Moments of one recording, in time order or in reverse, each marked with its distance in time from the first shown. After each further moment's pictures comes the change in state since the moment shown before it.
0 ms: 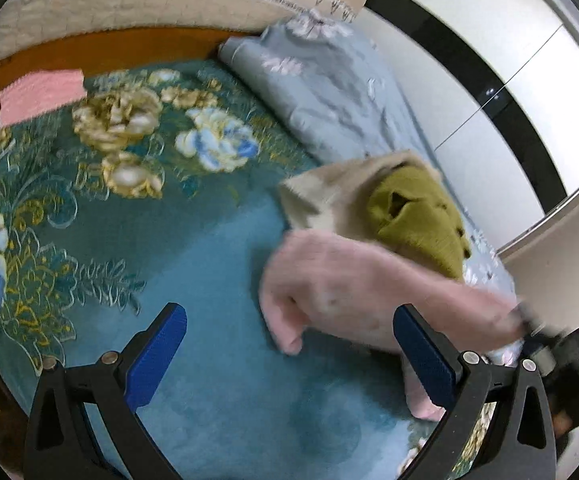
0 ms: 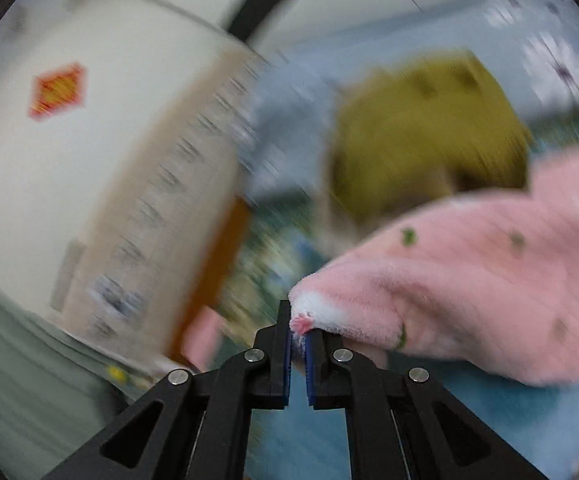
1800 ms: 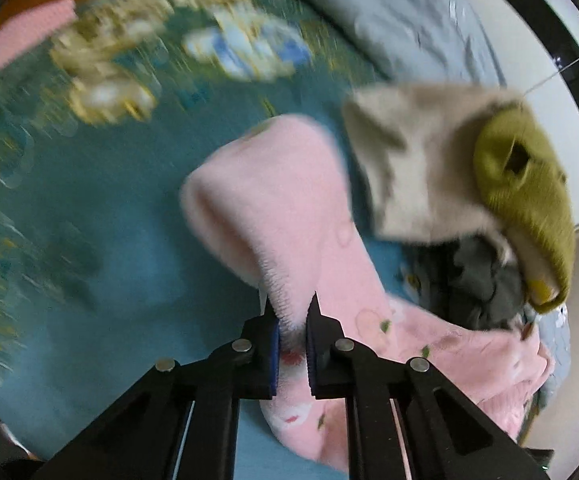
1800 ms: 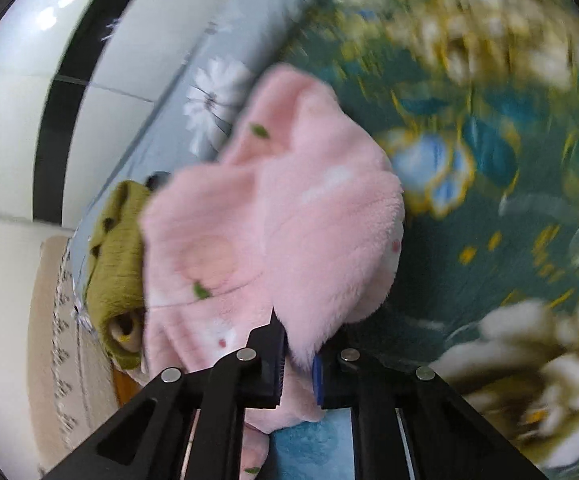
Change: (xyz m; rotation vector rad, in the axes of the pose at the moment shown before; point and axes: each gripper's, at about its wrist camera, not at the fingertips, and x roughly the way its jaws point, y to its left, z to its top) left arm 0.124 0.016 0.021 -0.062 0.217 0.200; right arm -0.178 -0.232 -0.027 0.603 -0.423 -0.348
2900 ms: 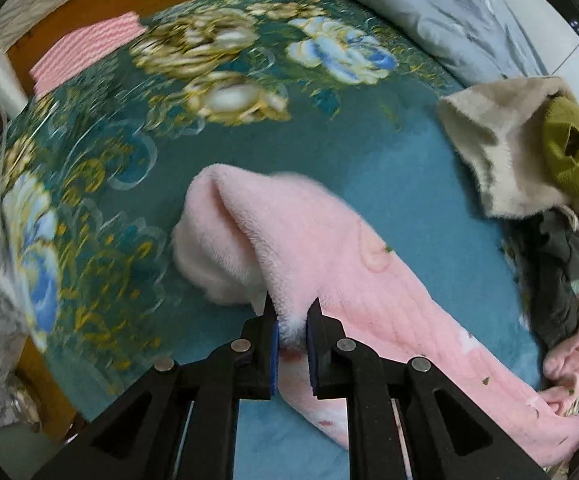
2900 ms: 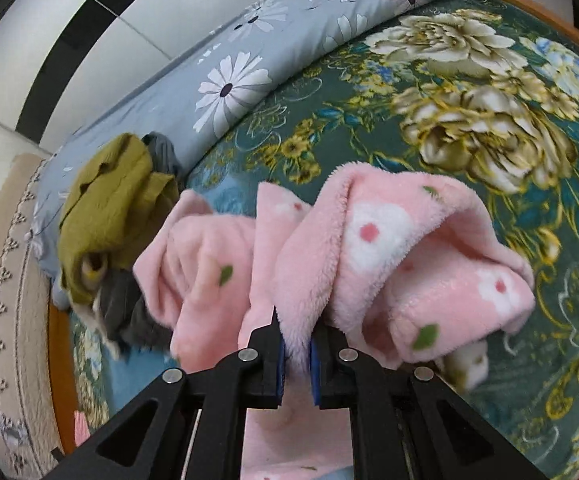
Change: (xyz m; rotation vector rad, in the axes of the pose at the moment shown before) left arm 0.000 0.077 -0.009 0.089 0.010 0.219; right arm -0.005 0.020 -0.005 -0.235 0.068 -0.237
